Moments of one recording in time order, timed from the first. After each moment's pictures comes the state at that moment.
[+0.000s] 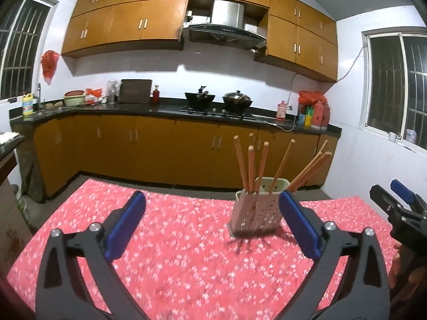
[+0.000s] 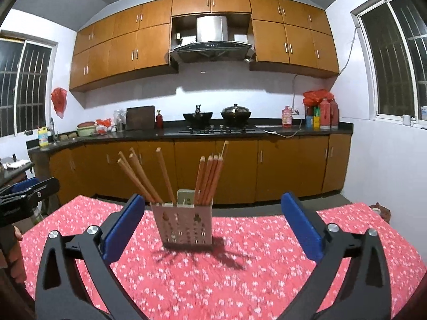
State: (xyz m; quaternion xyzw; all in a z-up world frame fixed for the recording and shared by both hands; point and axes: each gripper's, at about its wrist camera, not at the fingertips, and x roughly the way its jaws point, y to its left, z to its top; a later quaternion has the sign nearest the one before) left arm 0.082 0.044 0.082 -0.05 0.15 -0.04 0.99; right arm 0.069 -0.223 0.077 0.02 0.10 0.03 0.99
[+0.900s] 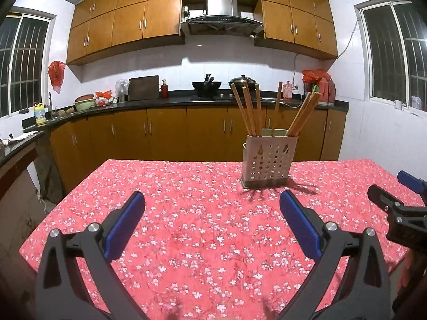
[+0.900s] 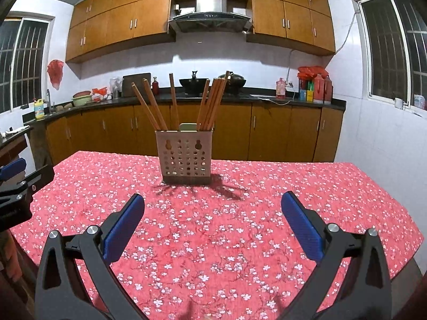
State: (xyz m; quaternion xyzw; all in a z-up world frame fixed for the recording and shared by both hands) left arm 0.011 0.028 0.017 0.01 0.17 -0.01 0.98; right arm 0.008 -0.210 0.000 0.00 0.17 0.01 0.98
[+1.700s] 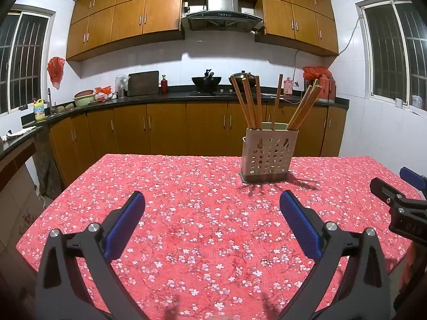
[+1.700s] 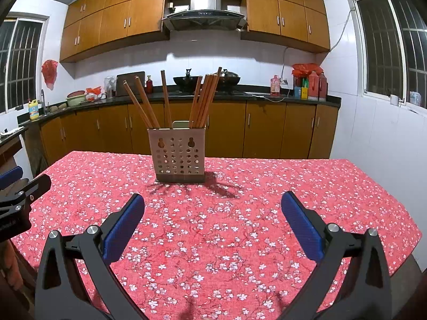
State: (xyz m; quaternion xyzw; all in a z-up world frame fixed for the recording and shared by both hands) left arm 0.016 0.026 0.010 0.01 0.19 -0.01 0.98; right arm 0.010 -0.213 0.000 0.00 0.18 -0.01 0.98
